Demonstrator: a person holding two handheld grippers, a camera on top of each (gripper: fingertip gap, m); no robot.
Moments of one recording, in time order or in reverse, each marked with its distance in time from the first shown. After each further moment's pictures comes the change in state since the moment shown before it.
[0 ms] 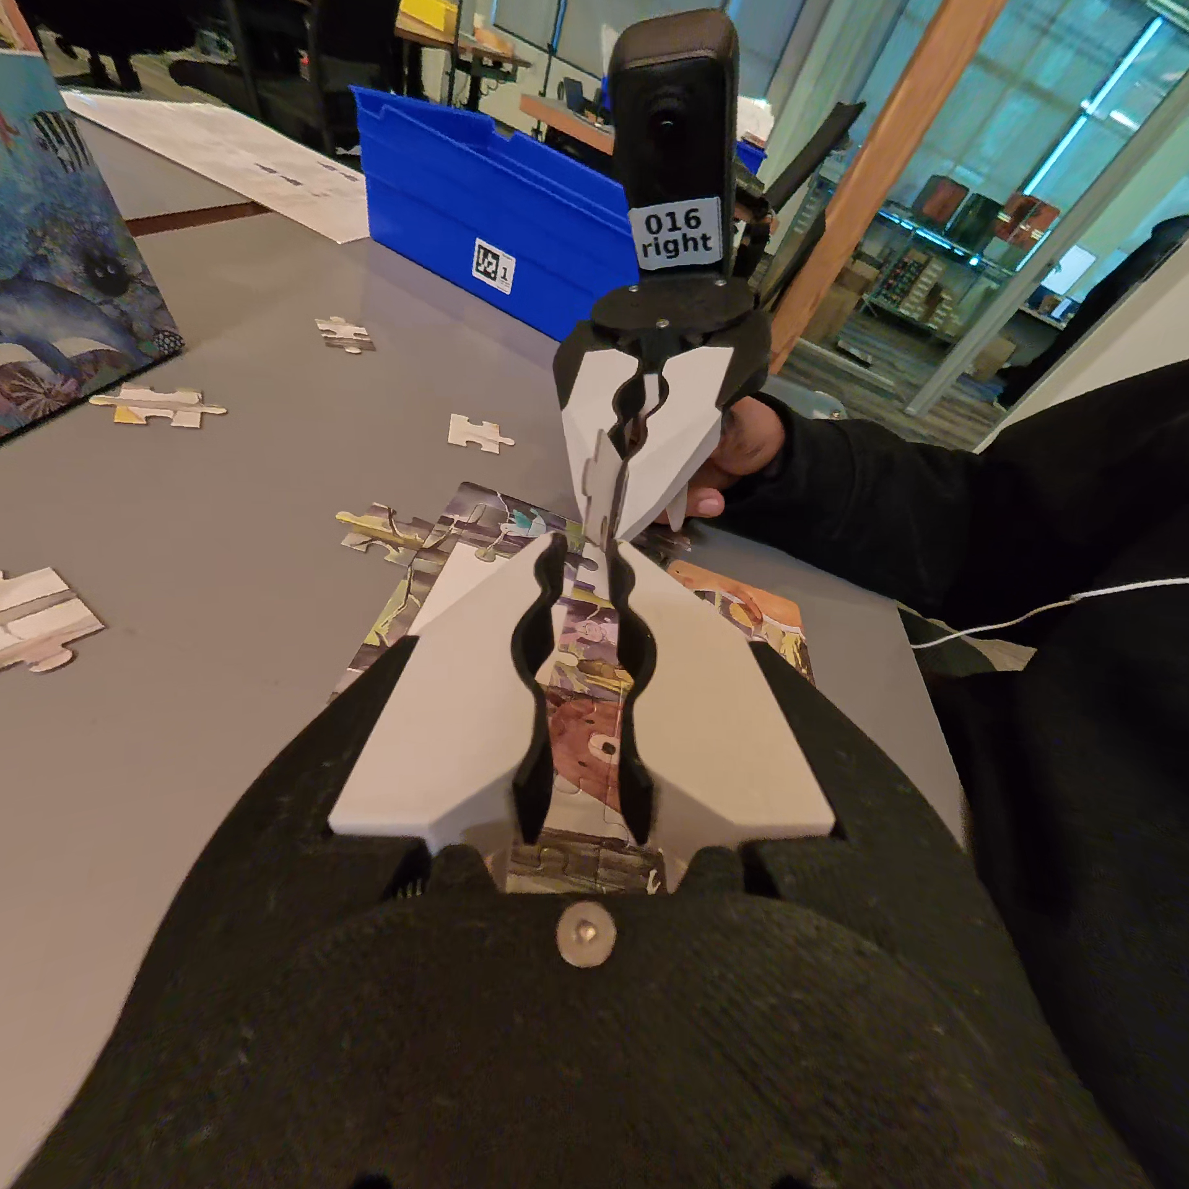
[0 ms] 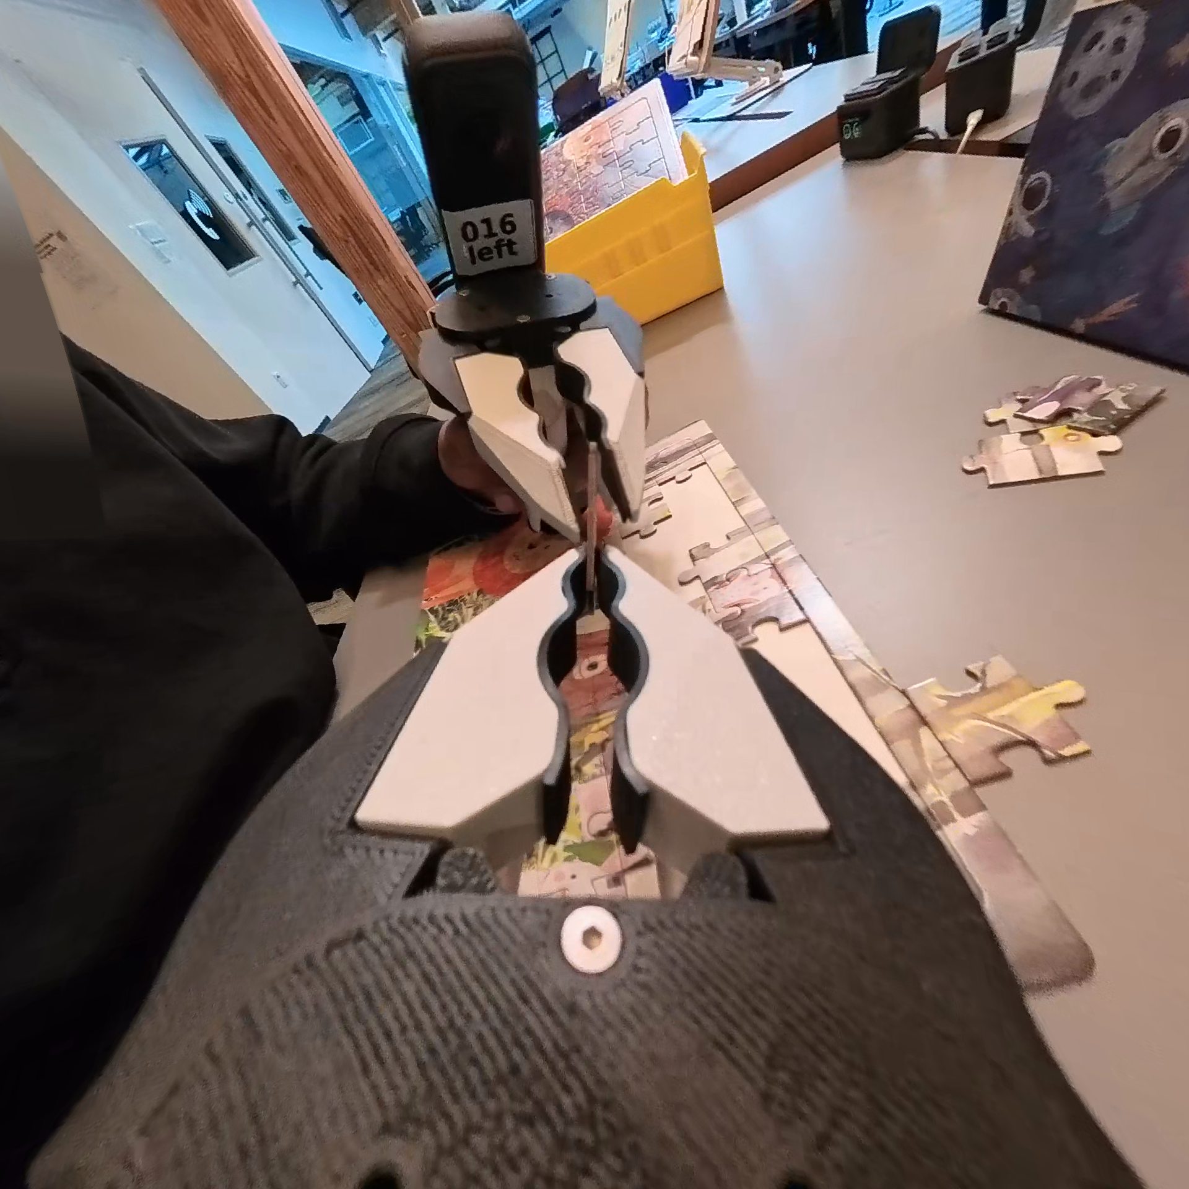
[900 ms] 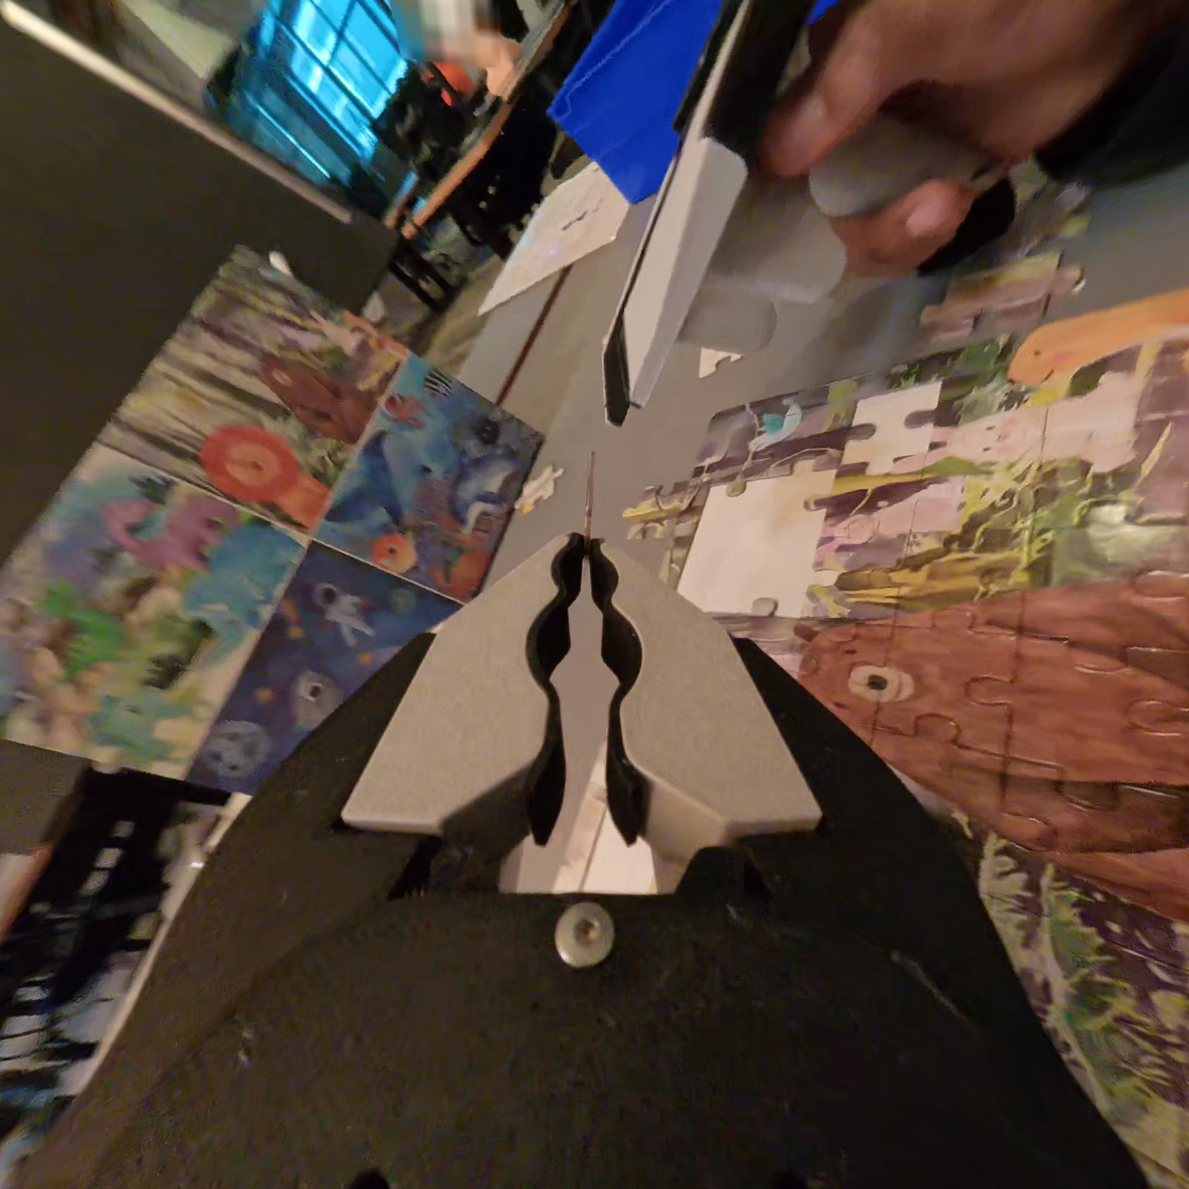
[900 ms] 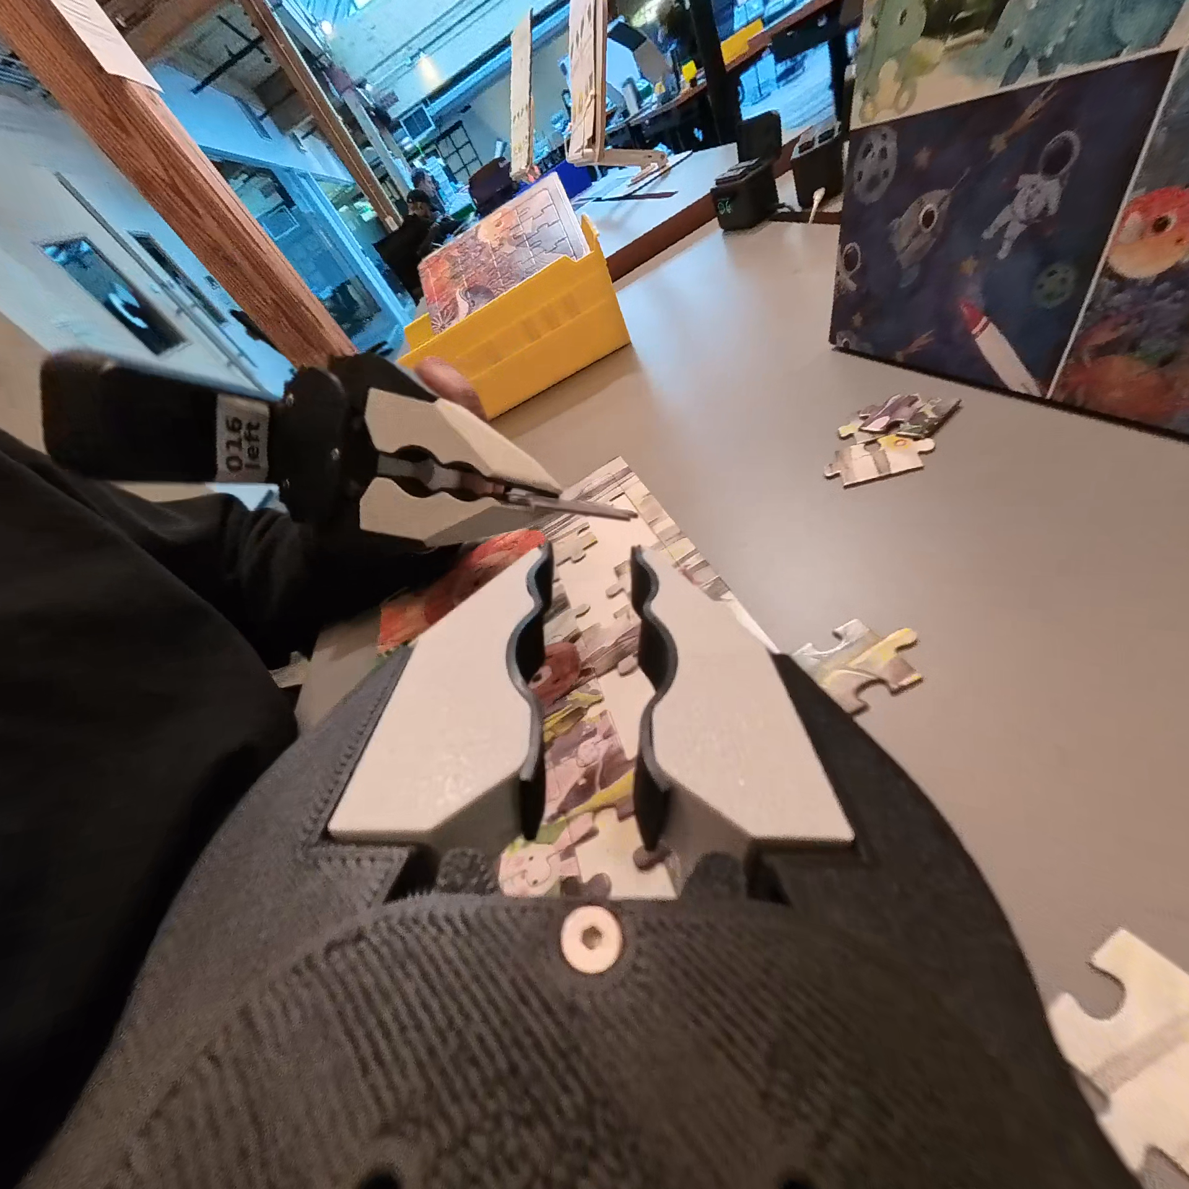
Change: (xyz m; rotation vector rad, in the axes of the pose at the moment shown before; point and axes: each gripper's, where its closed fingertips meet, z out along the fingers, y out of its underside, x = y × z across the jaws) left arm -0.009 0.000 -0.008 -0.208 -0.633 0.894; right arm 0.027 -0.016 -0.028 0.087 0.120 0.055
